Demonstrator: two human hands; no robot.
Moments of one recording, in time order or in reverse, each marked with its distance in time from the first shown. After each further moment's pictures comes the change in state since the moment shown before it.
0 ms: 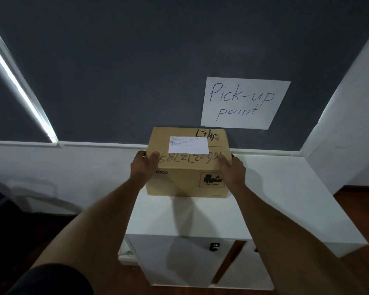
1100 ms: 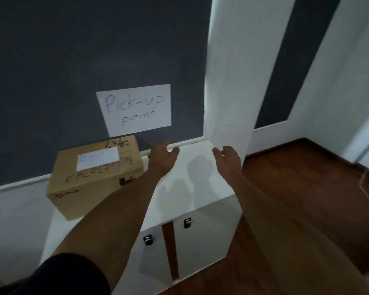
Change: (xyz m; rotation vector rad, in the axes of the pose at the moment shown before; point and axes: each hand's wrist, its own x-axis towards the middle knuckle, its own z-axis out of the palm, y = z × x) left_hand -0.175 0.199 0.201 0.094 -0.402 0.512; right_hand -0.073 0.074 -0.262 0.077 0.352 0.154
